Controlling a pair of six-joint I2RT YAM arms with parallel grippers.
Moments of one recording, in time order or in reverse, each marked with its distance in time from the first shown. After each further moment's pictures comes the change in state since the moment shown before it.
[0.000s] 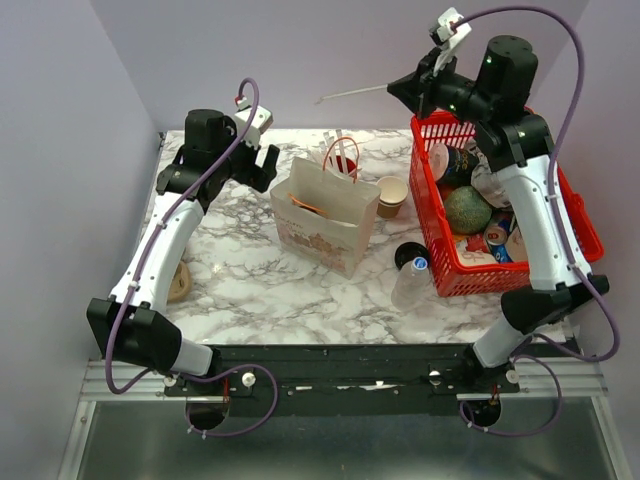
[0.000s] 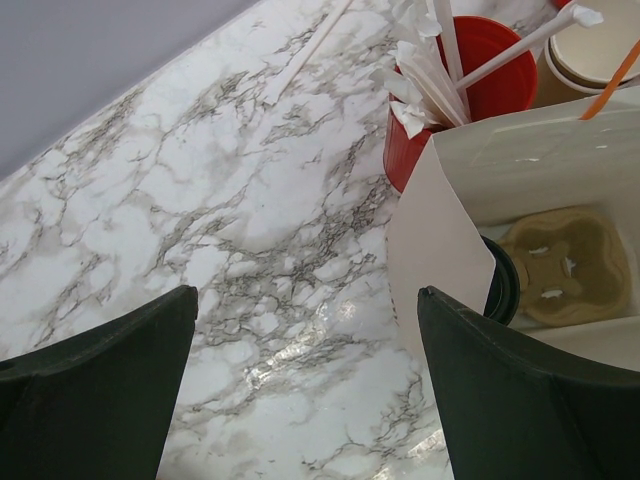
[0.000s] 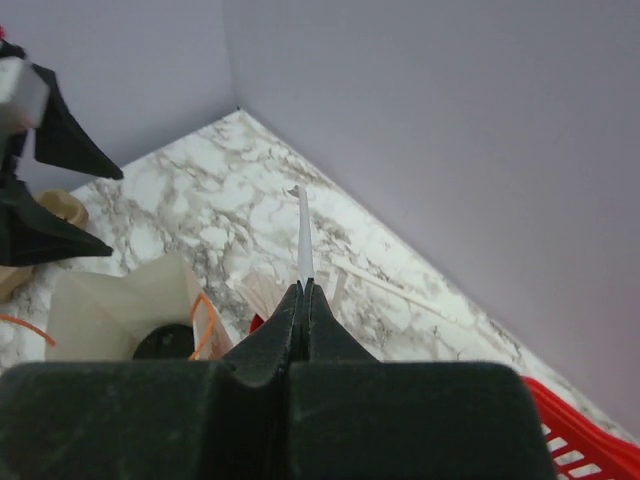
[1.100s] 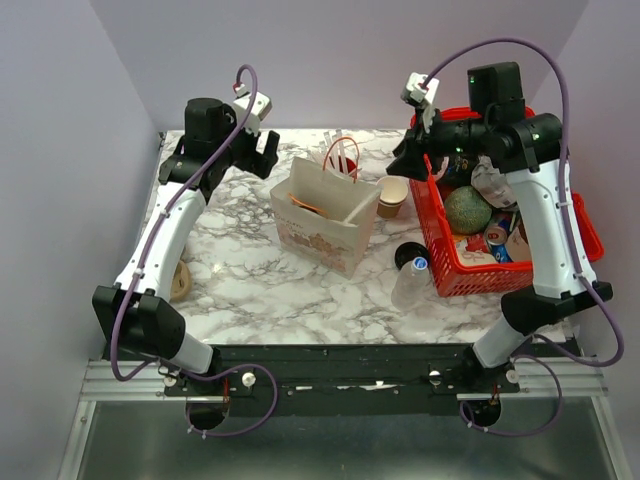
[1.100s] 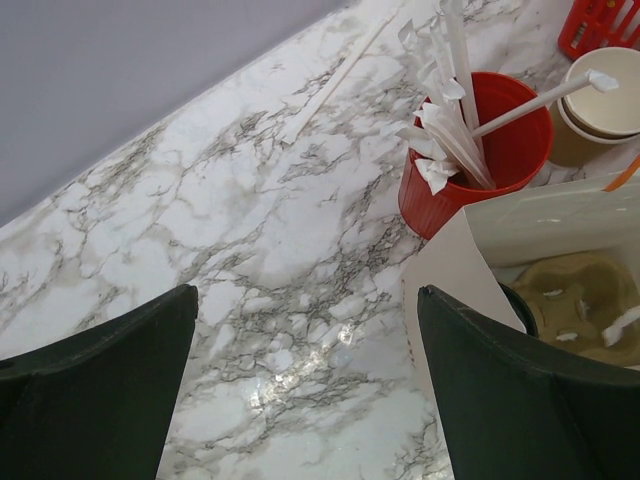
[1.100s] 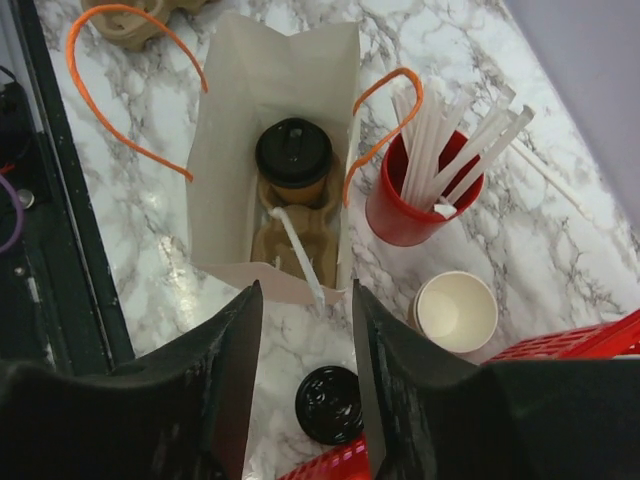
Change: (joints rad) left arm 0.012 0.070 0.068 0.064 0.008 -0.017; right arm 0.017 -0.049 0.076 -0.675 -0.216 -0.375
